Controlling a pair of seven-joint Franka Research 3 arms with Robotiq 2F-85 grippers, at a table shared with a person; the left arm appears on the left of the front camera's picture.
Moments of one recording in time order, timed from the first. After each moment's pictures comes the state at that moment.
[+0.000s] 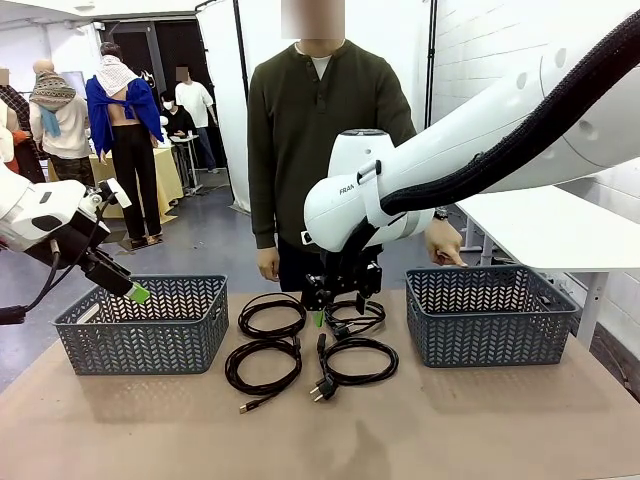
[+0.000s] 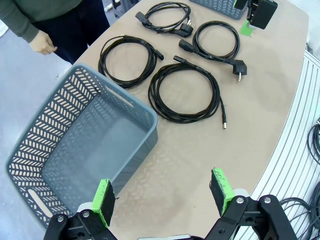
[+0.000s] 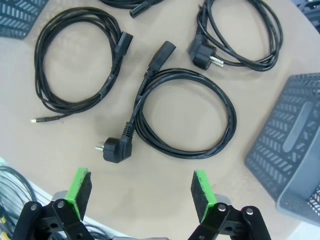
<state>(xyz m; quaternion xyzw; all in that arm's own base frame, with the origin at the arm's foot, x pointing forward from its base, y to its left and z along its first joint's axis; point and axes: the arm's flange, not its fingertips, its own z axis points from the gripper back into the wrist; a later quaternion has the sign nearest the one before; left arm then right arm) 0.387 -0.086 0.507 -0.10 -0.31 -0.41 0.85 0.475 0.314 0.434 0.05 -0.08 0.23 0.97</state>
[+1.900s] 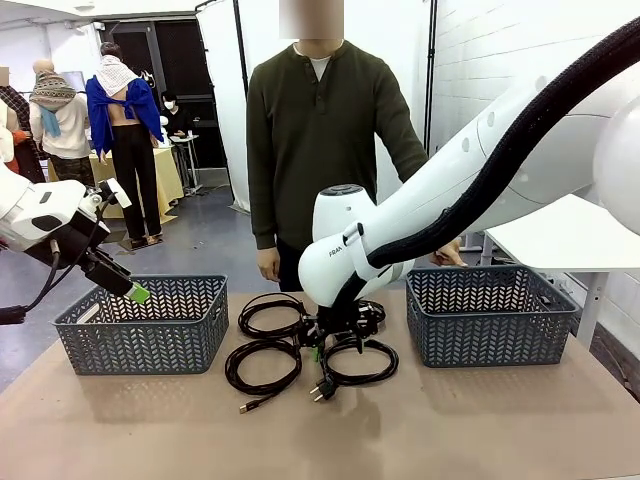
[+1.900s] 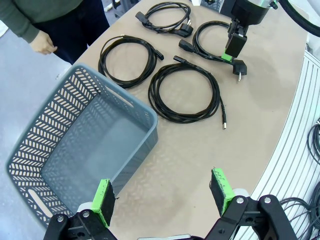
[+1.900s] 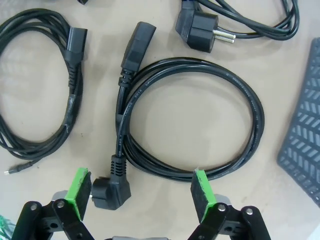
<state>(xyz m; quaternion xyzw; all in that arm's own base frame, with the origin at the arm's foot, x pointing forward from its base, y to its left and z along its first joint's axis) 0.387 -0.086 0.507 -0.10 -0.31 -0.41 0.85 0.487 0.334 0.347 0.01 -0.06 0.12 0.99</state>
